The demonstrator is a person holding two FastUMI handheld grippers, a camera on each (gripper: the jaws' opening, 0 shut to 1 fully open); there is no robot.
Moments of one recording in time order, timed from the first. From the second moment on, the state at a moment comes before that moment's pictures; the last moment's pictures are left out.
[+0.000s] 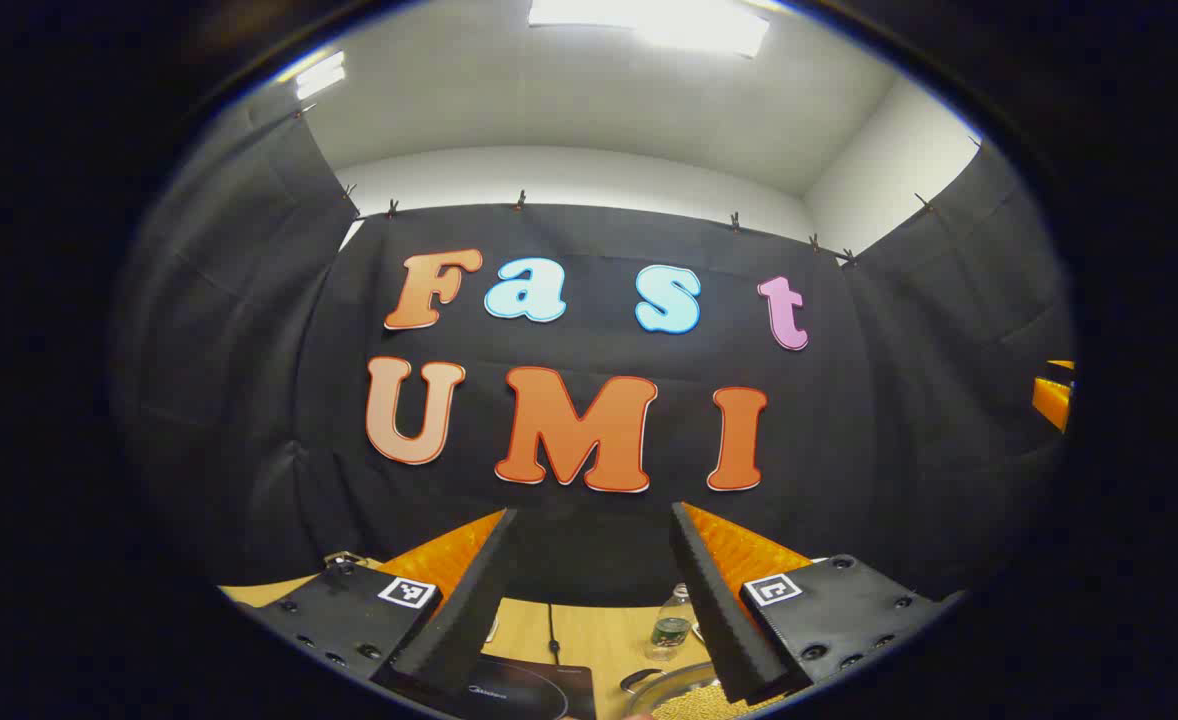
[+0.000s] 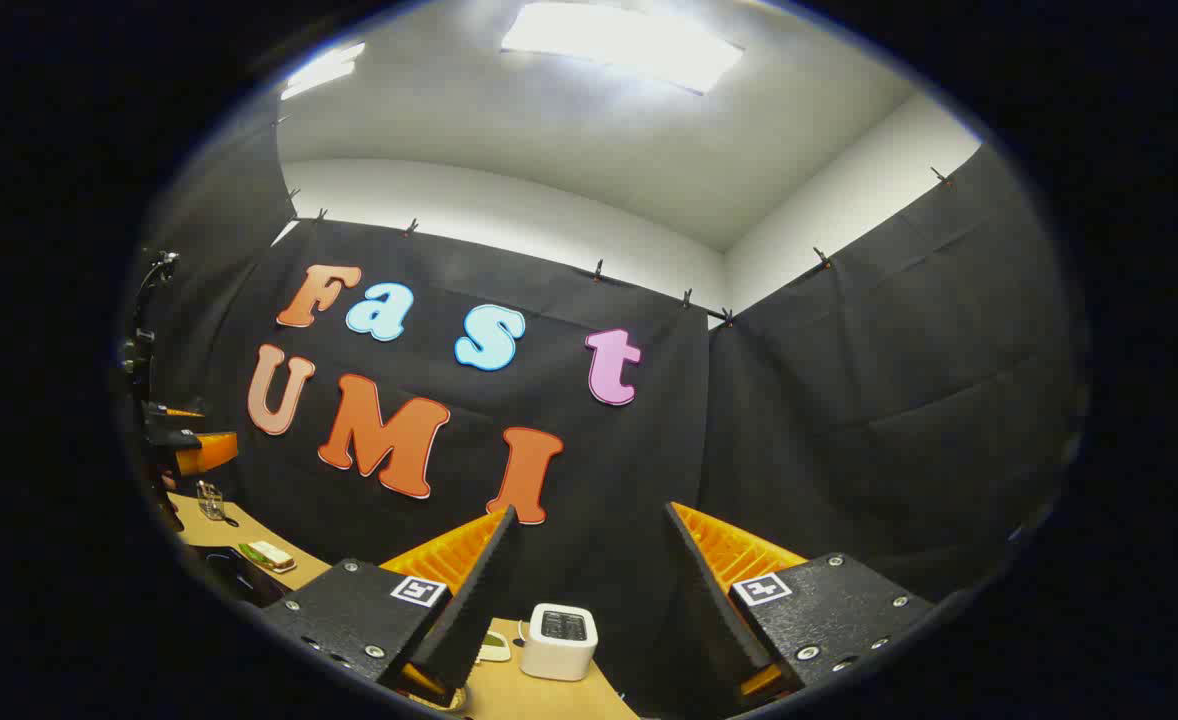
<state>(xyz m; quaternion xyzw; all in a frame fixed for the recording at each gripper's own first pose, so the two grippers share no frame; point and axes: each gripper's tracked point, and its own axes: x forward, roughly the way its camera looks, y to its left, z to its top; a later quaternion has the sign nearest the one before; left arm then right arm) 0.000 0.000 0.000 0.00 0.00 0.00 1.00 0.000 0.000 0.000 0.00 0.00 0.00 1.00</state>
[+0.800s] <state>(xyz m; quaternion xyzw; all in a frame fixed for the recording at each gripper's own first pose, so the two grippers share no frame) -0.001 -0.007 -0.020 -0.01 0.02 -0.05 1.00 -0.018 0.000 -0.018 0.02 0.02 -0.02 1.00</state>
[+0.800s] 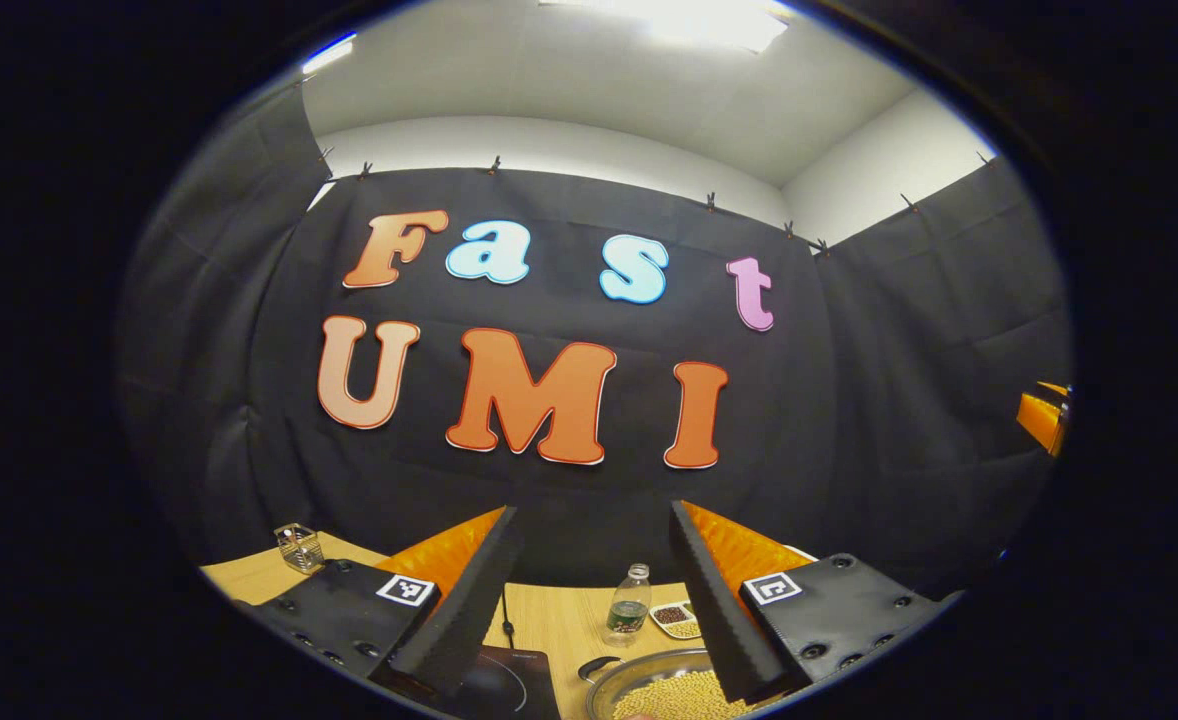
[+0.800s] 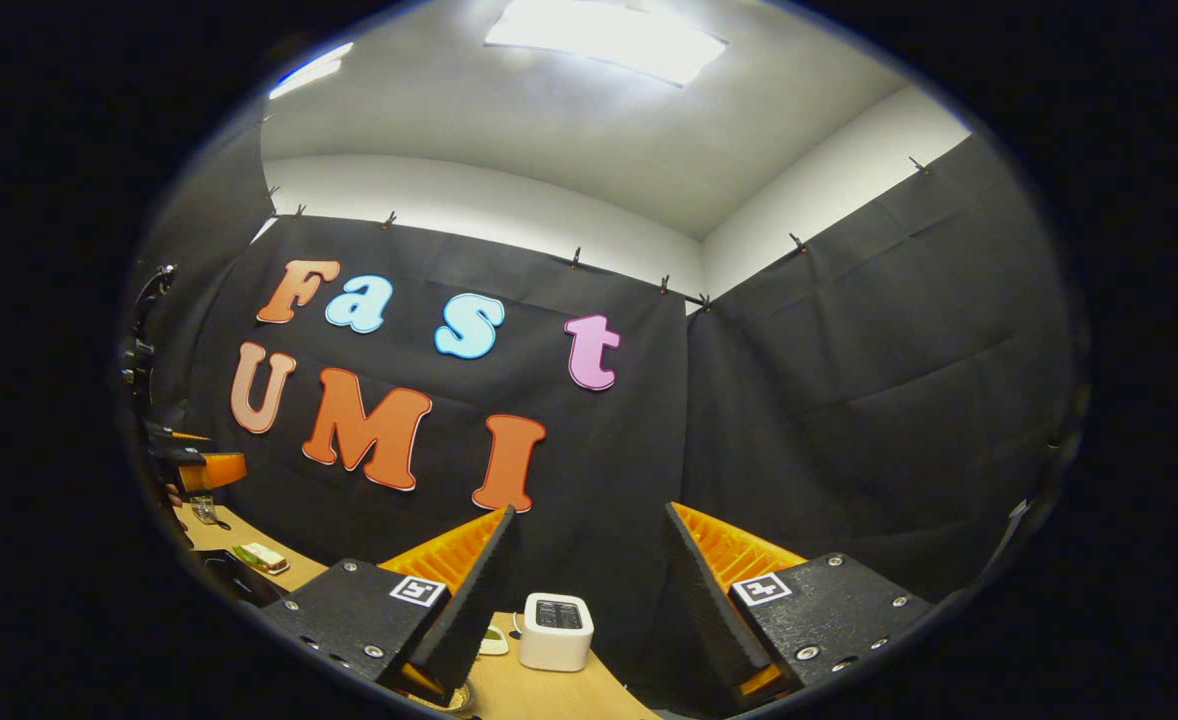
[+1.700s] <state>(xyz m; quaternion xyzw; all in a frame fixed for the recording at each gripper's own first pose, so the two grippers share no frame) -0.051 0.024 0.030 0.01 -0.02 0.02 1.00 -0.051 -0.042 -0.015 0.04 0.04 -0.01 1.00</state>
